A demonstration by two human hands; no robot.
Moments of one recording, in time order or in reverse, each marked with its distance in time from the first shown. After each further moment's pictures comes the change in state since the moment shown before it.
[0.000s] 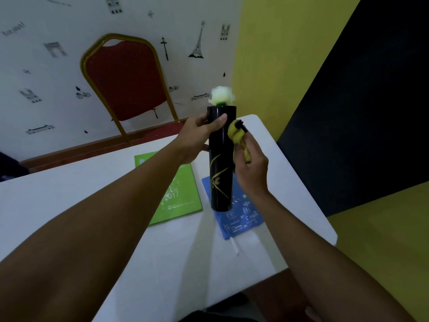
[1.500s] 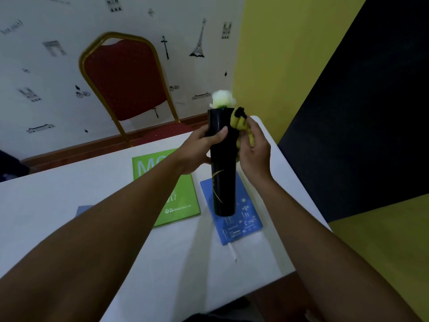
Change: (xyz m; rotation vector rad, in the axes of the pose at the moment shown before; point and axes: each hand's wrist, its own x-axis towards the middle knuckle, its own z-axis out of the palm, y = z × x) left_hand 0.005 -0.019 0.007 -0.004 -0.091 -0.097; right_hand 0.048 -0.002 -0.002 0.101 -0.042 0.135
